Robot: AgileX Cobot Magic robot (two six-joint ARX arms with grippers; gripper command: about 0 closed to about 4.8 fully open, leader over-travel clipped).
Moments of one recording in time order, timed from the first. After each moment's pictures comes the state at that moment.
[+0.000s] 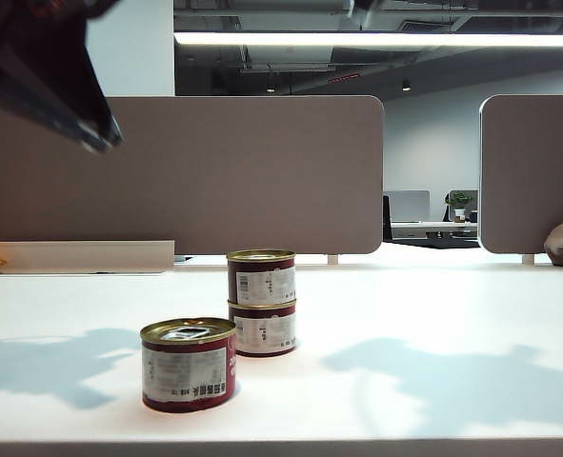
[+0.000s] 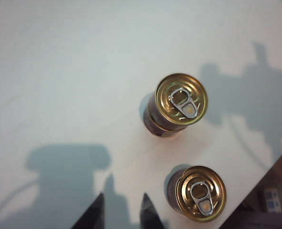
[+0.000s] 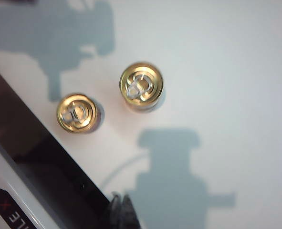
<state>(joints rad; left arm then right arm) -0.48 1.07 0.88 -0.61 0.27 0.10 0.87 1.29 1.44 -1.10 0.03 0.01</state>
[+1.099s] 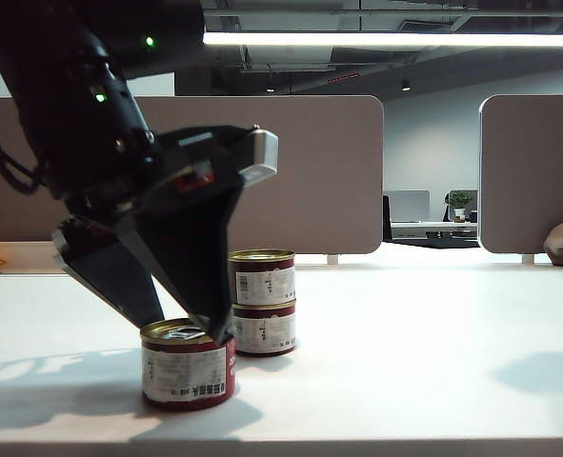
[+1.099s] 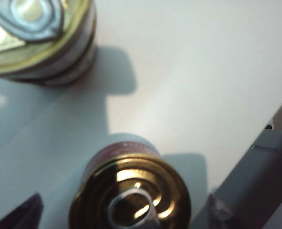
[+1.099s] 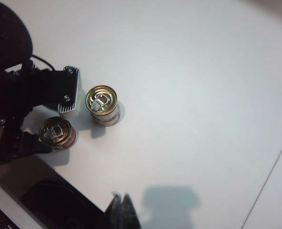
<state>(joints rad) -0.76 1.48 0.88 -0.56 0.20 0.05 0.87 1.01 1.44 -1.17 0.18 0.10</state>
